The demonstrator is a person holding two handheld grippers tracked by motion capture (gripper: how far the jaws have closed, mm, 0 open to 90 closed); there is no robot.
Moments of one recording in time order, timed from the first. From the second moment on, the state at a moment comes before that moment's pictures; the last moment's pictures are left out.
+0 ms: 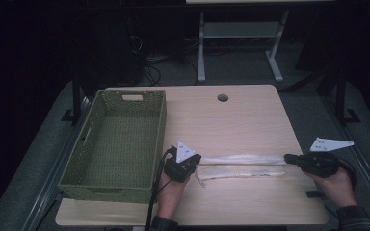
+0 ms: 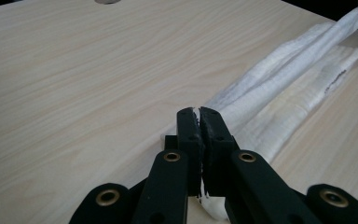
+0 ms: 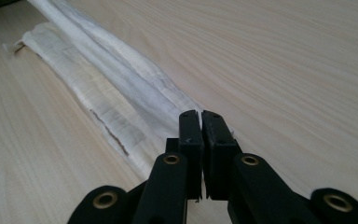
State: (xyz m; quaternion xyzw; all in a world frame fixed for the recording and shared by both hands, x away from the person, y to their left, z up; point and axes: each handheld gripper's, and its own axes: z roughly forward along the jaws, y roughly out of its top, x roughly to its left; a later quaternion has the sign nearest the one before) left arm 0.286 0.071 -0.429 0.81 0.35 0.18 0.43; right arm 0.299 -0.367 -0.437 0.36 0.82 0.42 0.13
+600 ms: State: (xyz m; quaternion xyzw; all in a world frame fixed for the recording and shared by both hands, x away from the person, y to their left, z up) left arm 0.272 0.073 -0.448 0.82 0.36 0.16 0.42; right arm 0.291 -0.364 -0.444 0.36 0.83 0.41 0.10
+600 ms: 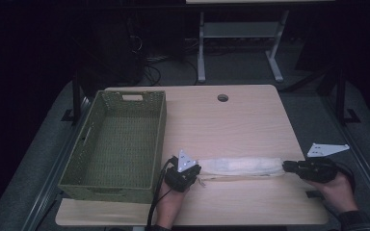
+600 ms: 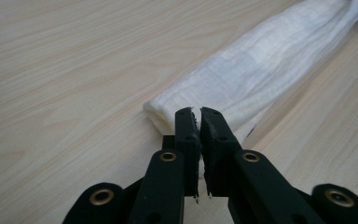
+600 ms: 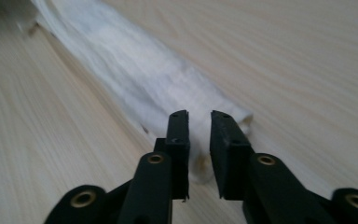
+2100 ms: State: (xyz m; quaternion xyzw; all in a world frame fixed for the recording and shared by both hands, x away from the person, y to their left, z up) left arm 0.300 0.040 -0.444 0.88 0.28 0.11 0.36; right arm 0.318 -0.337 -0.458 0.38 0.86 0.31 0.10
